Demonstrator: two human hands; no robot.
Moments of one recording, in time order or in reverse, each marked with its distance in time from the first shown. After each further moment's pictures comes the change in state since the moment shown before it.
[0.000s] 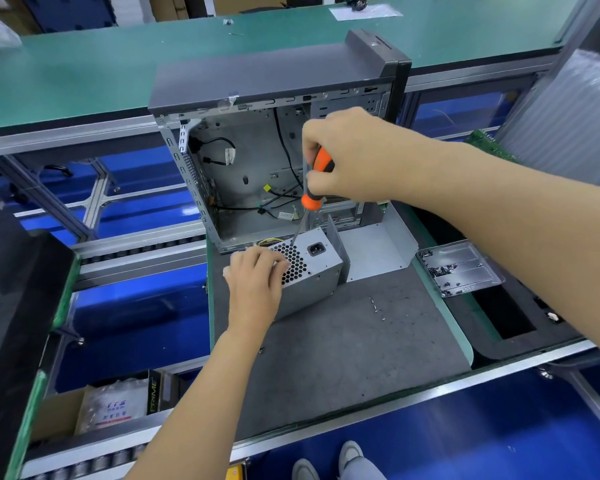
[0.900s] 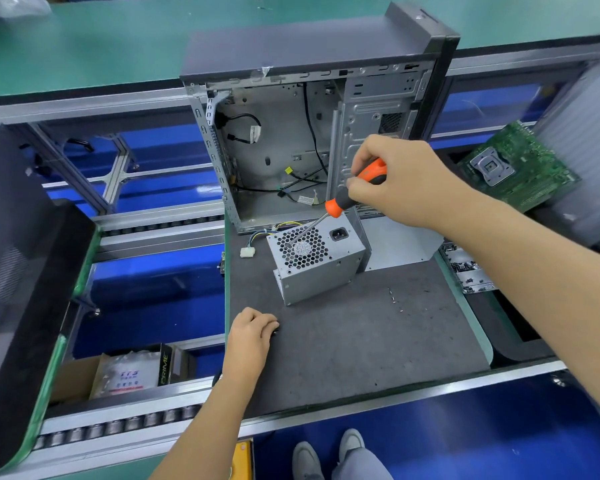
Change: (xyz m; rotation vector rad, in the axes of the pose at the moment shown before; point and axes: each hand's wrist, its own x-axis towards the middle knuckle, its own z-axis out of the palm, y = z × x) left_hand -0.117 -0.062 0.004 -0.012 -0.375 -0.390; right_hand -0.022 0.021 0.062 0.385 0.191 0.176
